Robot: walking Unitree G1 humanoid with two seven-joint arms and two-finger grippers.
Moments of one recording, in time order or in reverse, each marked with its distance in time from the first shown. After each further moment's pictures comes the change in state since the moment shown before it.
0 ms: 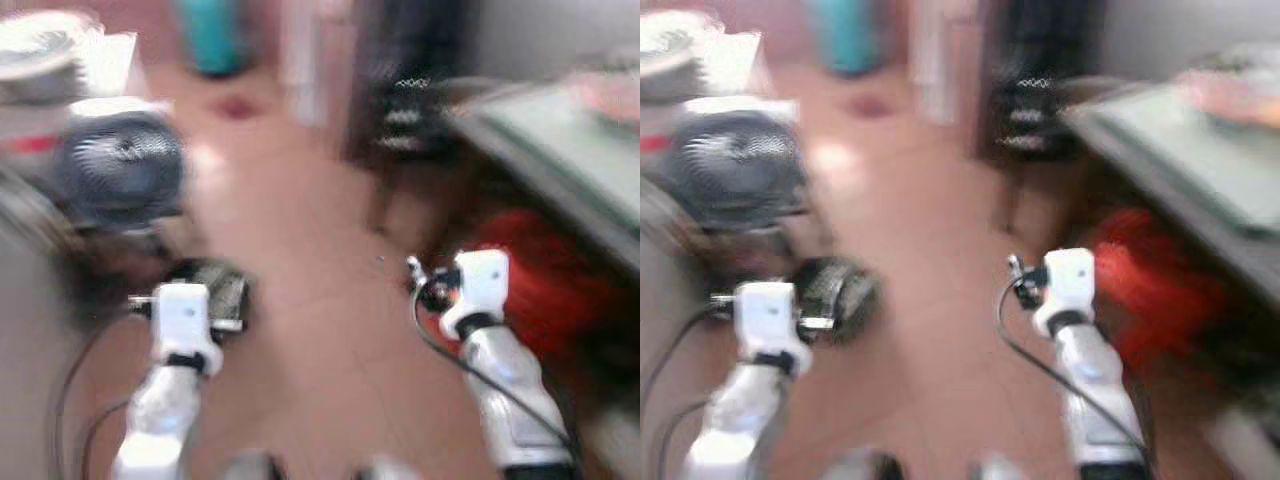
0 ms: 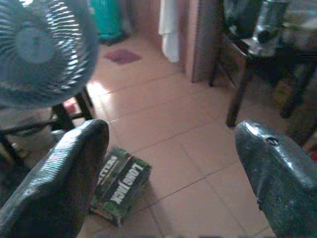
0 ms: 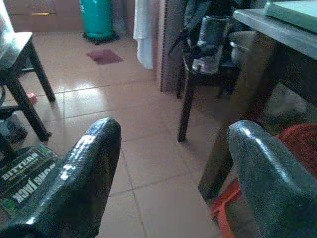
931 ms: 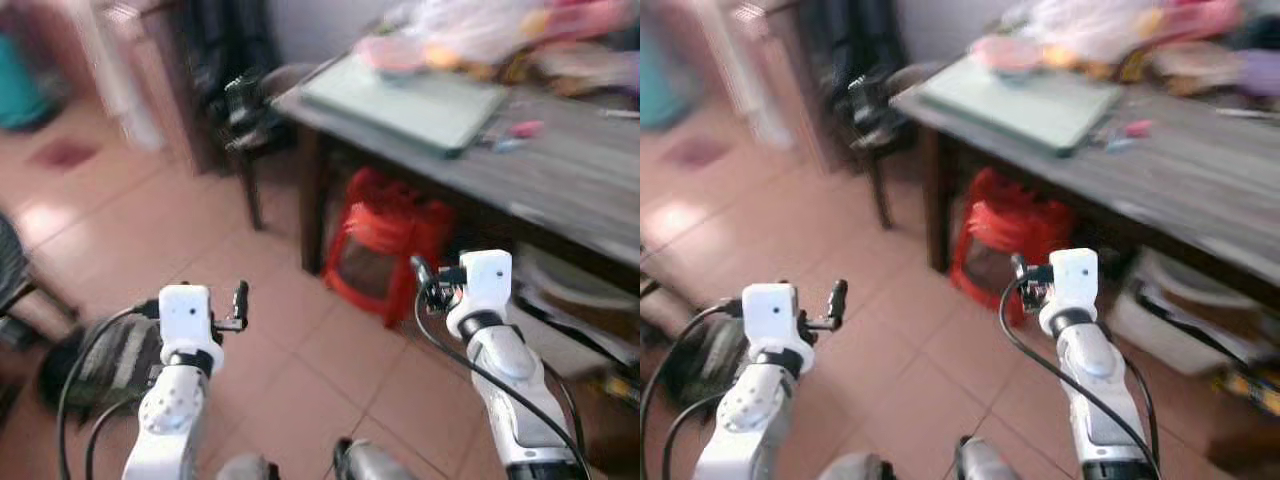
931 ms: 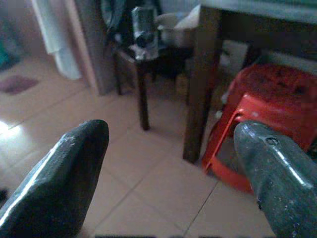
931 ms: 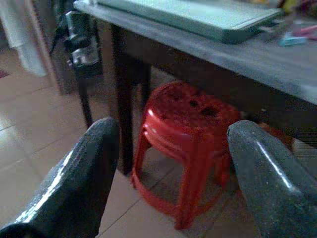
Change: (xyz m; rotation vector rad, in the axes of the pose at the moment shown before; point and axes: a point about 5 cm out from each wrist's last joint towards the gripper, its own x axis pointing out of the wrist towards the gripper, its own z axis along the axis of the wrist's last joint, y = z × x) left arm 0.002 -0.003 -0.003 -0.009 0.003 0.020; right arm 0.000 -0.003 0.000 -0.003 0.004 -0.007
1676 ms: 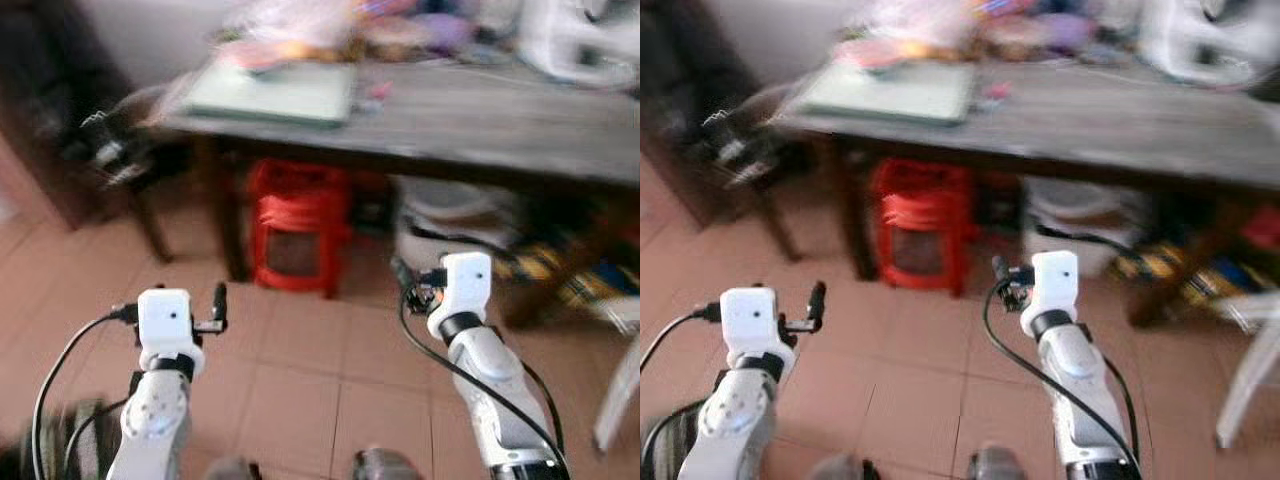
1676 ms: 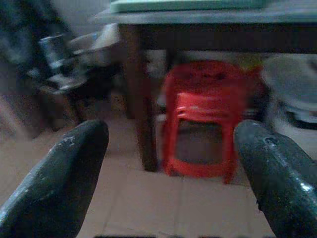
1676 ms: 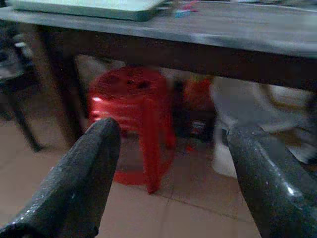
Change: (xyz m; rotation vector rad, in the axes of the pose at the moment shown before) left arm -0.003 0.008 -0.004 0.009 -0.006 0.053; right arm 0.001 0.011 0.000 0.016 0.003 0.036
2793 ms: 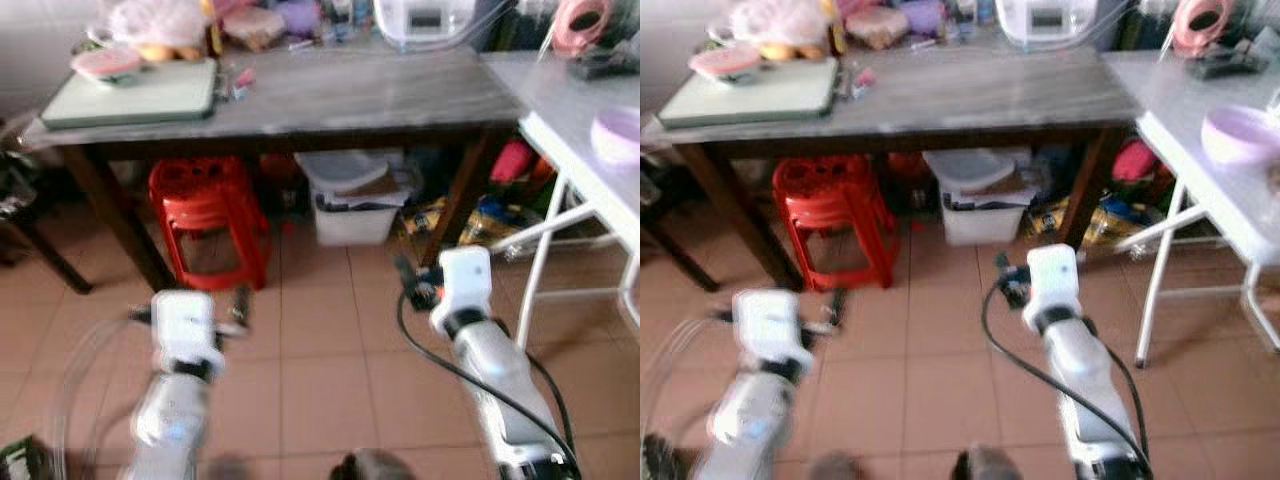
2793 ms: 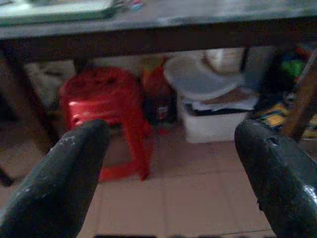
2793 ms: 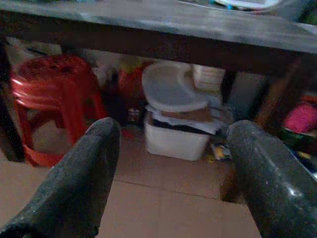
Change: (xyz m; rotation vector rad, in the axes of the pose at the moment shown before) left arm -0.005 -0.019 0.003 -0.017 -0.035 -0.107; right arm 0.001 -0.001 0.001 -0.125 -0.011 0.004
